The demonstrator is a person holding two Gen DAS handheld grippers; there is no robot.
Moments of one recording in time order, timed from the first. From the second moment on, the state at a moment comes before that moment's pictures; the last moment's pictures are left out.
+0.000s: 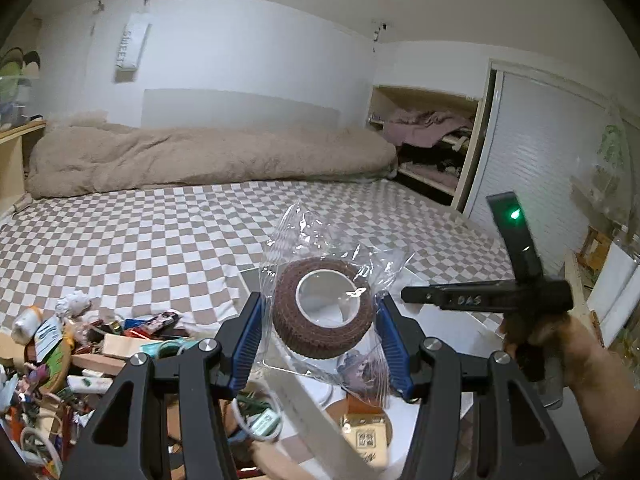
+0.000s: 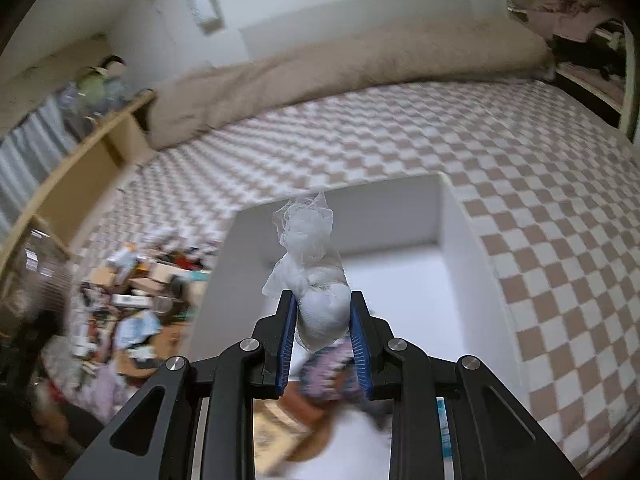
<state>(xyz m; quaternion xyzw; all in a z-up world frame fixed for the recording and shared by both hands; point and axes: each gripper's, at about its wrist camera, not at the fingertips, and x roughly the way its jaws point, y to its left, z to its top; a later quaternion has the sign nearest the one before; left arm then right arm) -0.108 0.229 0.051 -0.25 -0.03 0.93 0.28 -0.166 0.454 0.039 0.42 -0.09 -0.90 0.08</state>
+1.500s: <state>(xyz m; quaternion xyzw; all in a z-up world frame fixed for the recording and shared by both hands) -0.246 0.396 -0.041 -0.52 0.01 0.79 0.32 -0.173 0.455 0.015 0.49 0.01 -0.86 0.10</state>
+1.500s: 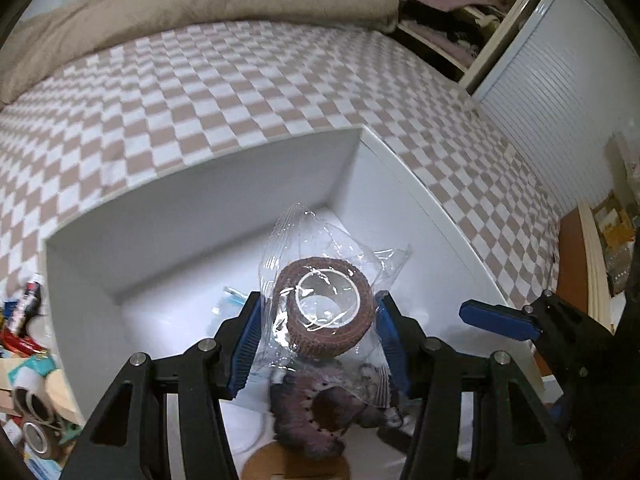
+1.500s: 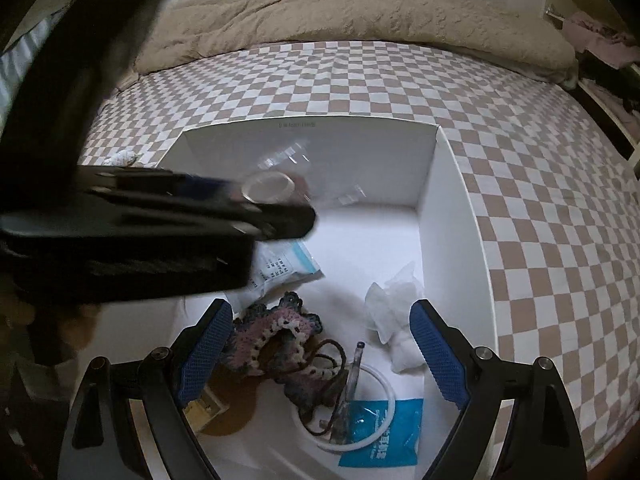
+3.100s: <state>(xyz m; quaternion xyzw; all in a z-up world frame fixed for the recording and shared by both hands) -0.206 0.292 0.025 -0.45 0.01 0.84 0.29 -0.137 0.452 0.060 0.43 -0.03 -0.90 0.07</state>
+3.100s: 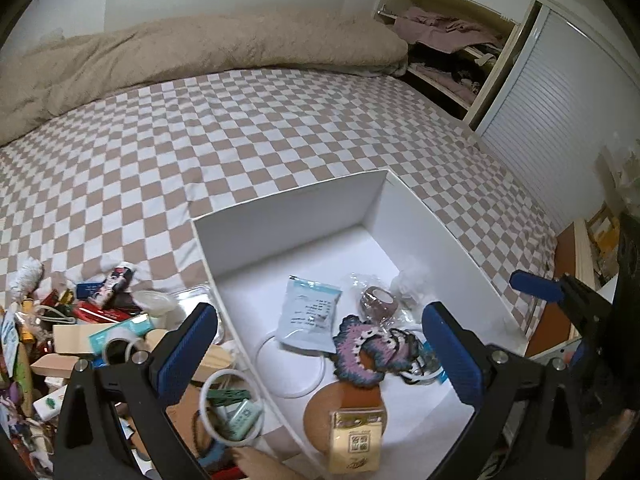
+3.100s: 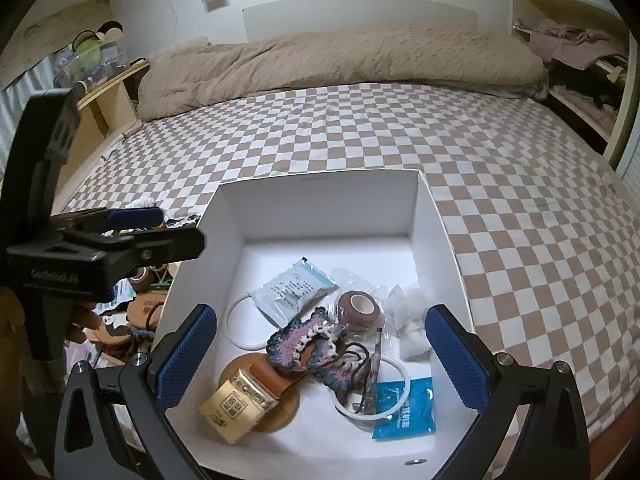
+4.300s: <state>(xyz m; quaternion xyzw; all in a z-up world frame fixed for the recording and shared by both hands) -0.171 0.147 0.041 -0.40 0.01 0.90 0.19 -0.131 0.358 0.080 0.39 -0.02 -0.91 0.11</state>
